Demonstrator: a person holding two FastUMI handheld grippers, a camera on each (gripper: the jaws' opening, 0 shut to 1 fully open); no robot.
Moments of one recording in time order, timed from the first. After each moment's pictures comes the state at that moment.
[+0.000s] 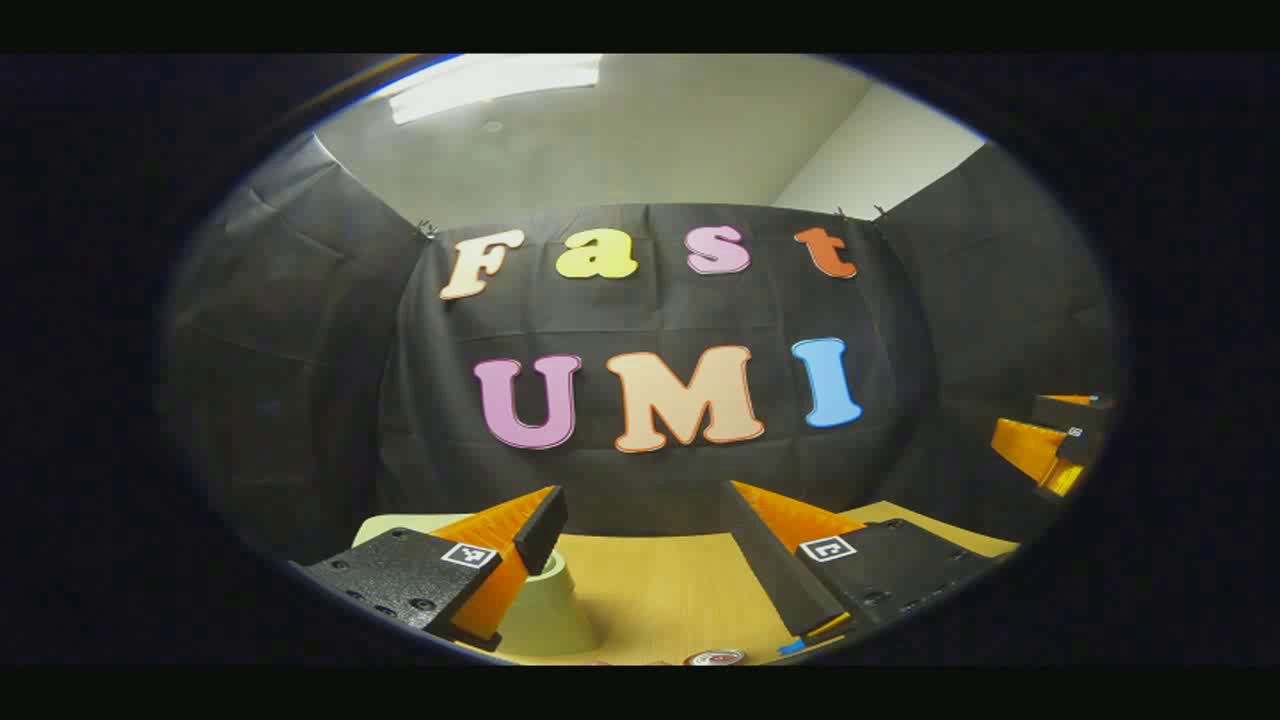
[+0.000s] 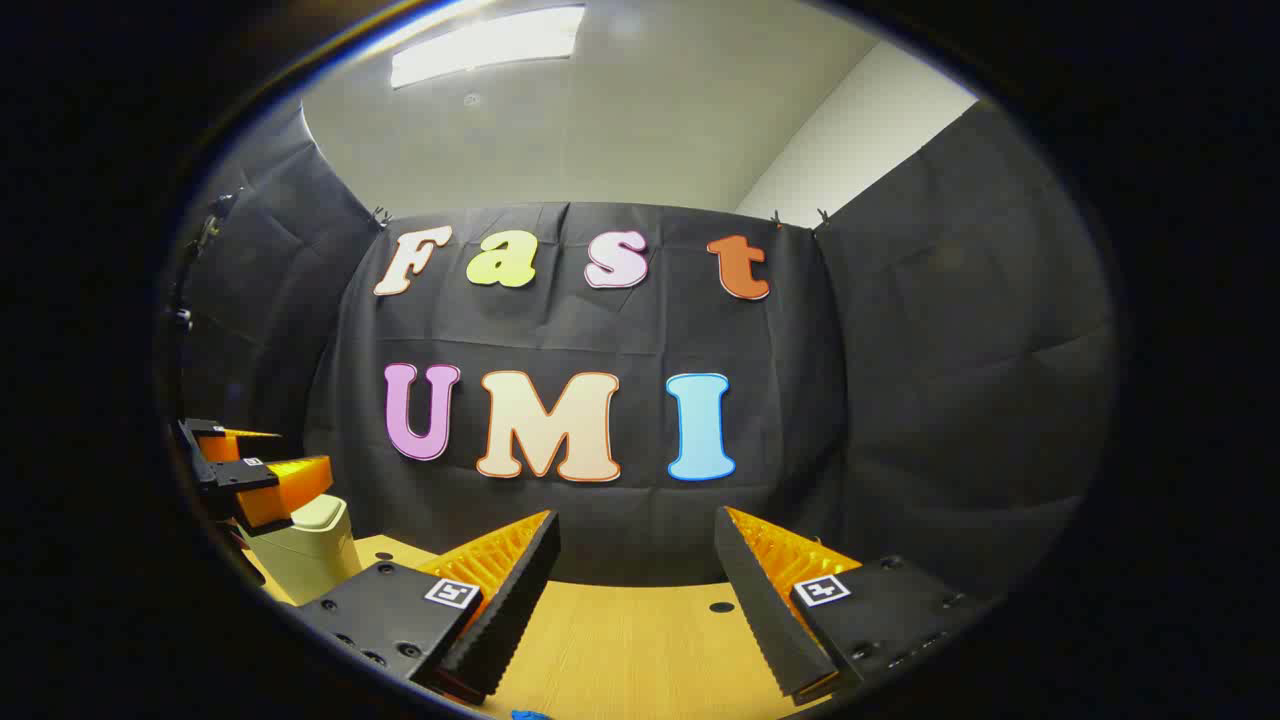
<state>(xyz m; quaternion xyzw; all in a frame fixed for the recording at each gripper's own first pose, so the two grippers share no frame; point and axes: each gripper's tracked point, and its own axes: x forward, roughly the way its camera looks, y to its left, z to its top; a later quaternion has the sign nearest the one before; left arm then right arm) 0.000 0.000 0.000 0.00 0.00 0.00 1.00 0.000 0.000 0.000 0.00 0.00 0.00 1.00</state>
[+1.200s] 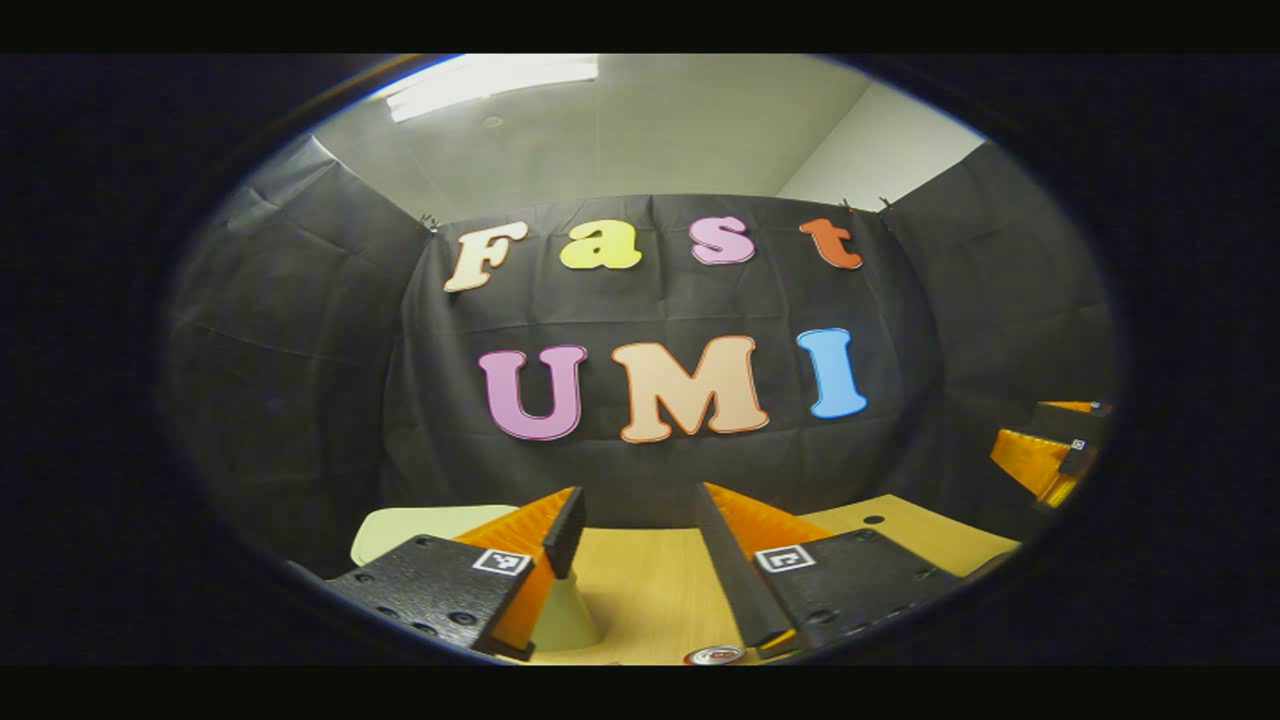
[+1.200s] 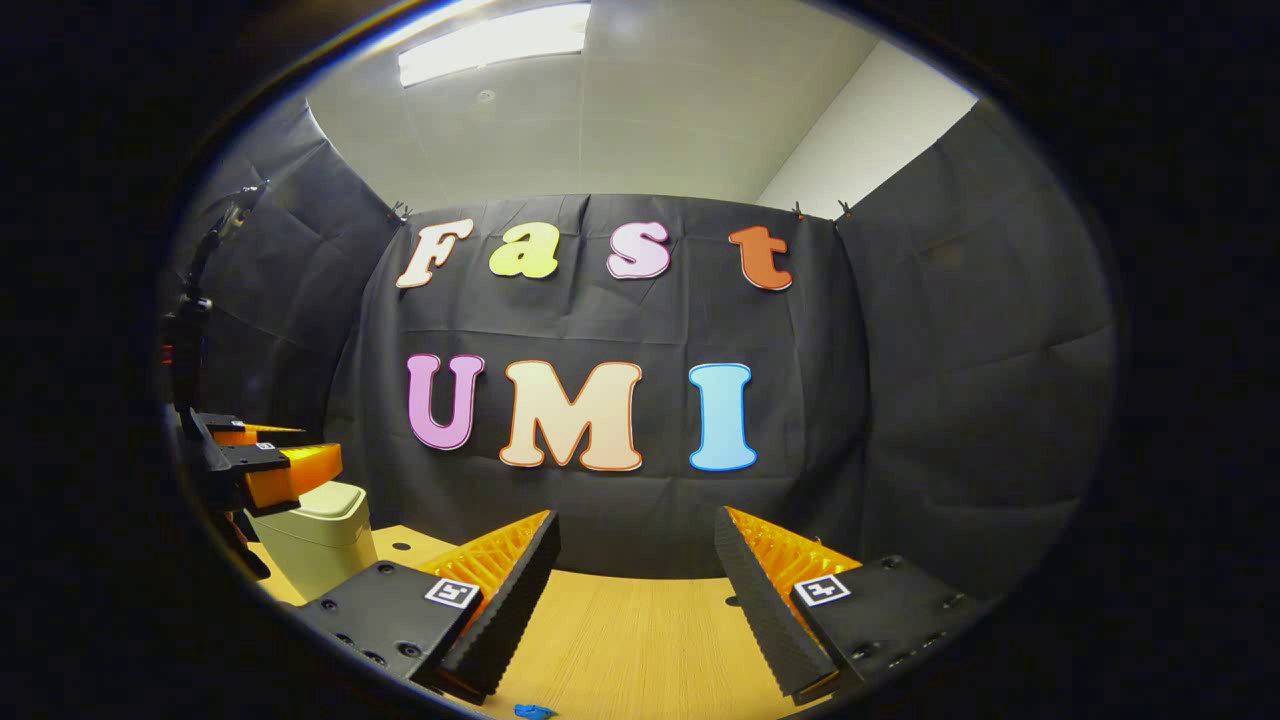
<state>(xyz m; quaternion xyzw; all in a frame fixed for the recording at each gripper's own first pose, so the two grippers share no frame) -0.004 0.014 -0.005 0.00 0.02 0.03 1.00 -0.003 0.010 -0.007 0.00 0.01 0.03 1.00</state>
